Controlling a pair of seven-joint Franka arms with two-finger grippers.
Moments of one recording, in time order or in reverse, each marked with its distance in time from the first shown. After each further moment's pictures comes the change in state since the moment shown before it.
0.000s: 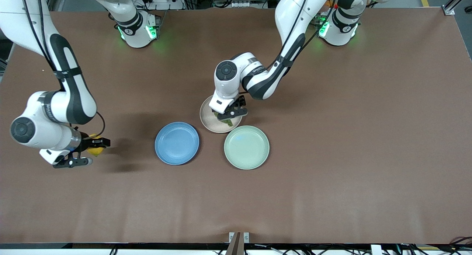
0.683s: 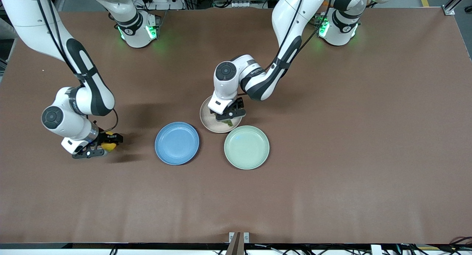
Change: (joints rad) left arm -0.016 0.018 0.022 0.008 0.000 0.064 -0.007; right arm 0.003 0.013 0.005 -0.213 0.000 0.296 0.000
